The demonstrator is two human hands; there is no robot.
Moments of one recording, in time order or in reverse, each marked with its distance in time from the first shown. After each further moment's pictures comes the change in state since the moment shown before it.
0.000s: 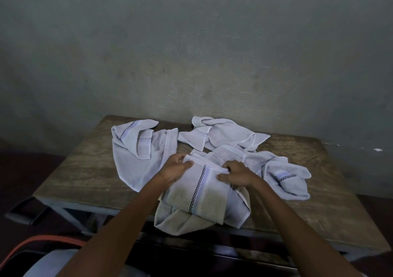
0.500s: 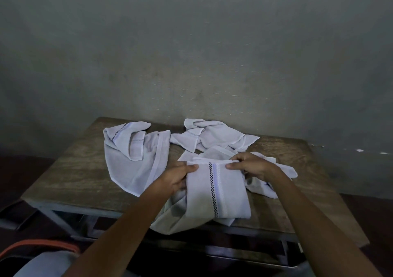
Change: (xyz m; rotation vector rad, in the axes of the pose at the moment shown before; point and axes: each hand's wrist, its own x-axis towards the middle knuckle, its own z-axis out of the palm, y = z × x) left_hand -0.023 0.010 0.033 -0.385 -0.085 -0.236; right_hand -0.036 0.012 -0.063 0.432 -0.071 0.046
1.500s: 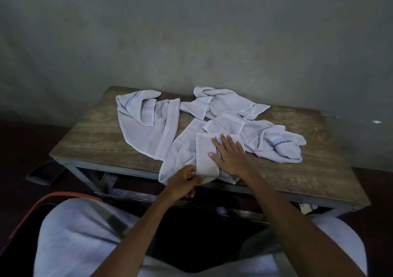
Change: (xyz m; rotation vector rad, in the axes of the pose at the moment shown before) left_hand -0.080 -0.101 -0.016 0.575 -0.002 0.172; right_hand 0.001 0.055 0.114 -0.859 0.163 -0.223
